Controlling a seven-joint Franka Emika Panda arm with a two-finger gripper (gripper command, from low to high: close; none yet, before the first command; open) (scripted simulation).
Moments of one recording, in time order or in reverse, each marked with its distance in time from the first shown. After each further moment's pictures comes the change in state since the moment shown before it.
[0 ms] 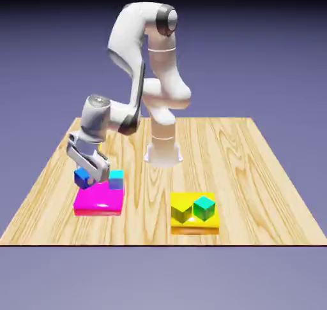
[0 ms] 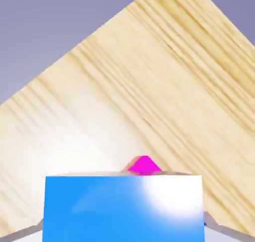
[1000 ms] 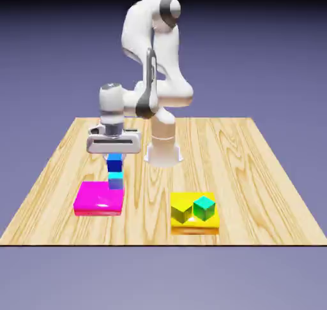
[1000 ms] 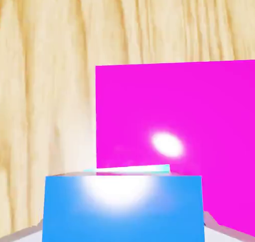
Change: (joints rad) arm 0.447 -0.241 -0.548 -0.448 0.332 0.293 -1.001
